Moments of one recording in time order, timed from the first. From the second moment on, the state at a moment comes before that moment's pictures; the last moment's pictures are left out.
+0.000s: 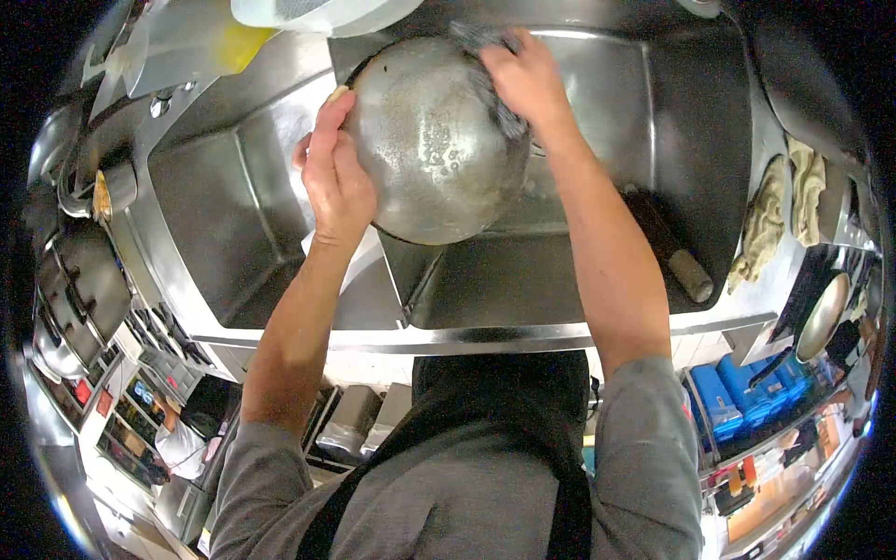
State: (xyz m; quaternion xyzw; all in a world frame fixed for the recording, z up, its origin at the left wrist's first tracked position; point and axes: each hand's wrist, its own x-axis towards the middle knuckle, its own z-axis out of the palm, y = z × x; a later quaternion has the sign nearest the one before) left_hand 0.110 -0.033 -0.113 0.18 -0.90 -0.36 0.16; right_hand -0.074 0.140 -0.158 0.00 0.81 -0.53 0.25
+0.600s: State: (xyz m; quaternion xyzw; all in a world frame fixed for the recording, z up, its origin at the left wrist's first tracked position) left_hand 0.110 -0.031 -0.113 0.18 -0.92 -0.33 0.15; right_hand -0.041 0.195 -0.209 0.07 0.77 -0.58 0.26
